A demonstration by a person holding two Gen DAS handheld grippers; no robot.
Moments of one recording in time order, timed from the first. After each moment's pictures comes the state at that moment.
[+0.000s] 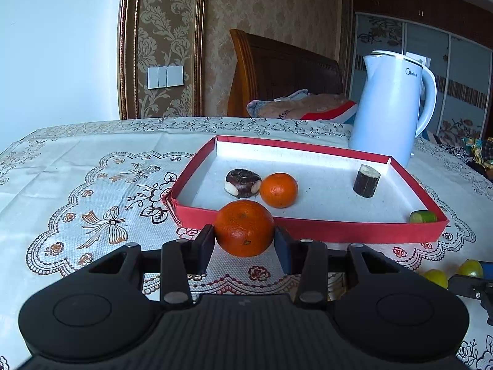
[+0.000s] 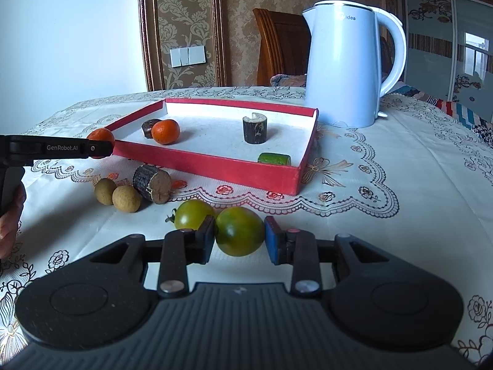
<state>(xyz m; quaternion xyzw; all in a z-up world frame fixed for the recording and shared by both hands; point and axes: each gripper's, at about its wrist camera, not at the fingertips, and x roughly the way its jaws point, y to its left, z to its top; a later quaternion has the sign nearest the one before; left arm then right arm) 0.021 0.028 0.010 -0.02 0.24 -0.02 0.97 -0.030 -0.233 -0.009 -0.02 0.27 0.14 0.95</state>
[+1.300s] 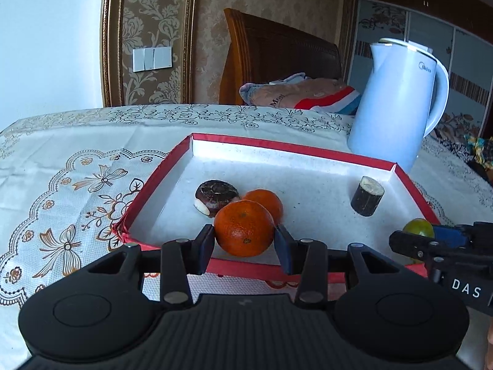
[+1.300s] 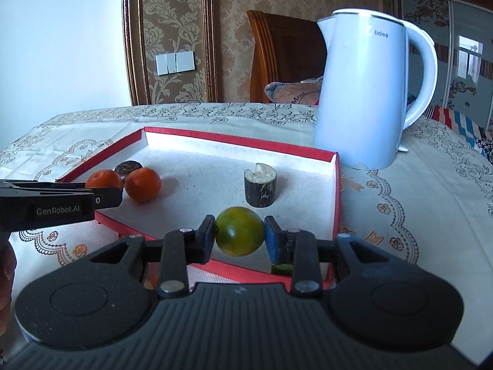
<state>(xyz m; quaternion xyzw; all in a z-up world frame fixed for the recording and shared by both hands) 0.083 0.005 0.017 -0.03 0.28 -0.03 0.96 0.075 -0.193 0.010 -0.02 0.28 0.12 0.95</state>
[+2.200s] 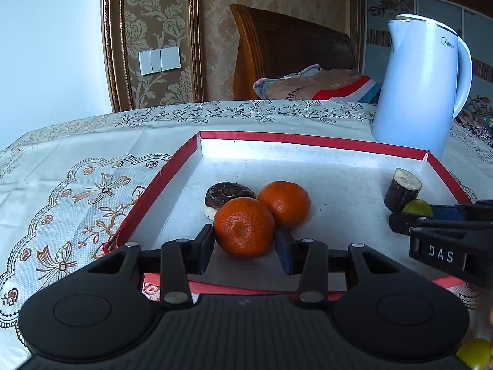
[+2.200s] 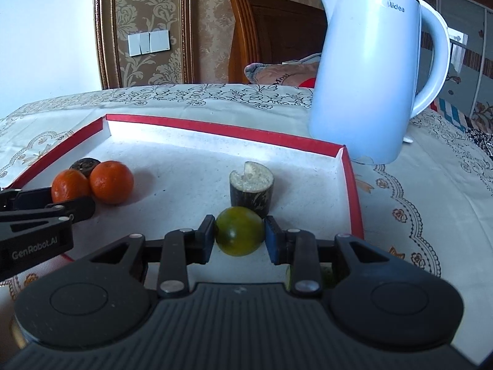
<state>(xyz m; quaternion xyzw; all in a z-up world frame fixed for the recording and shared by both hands) 0.114 -0.002 0.000 0.01 0.29 0.01 0.96 0.134 -0.174 -0.011 -0.04 0.31 0.06 0.95</state>
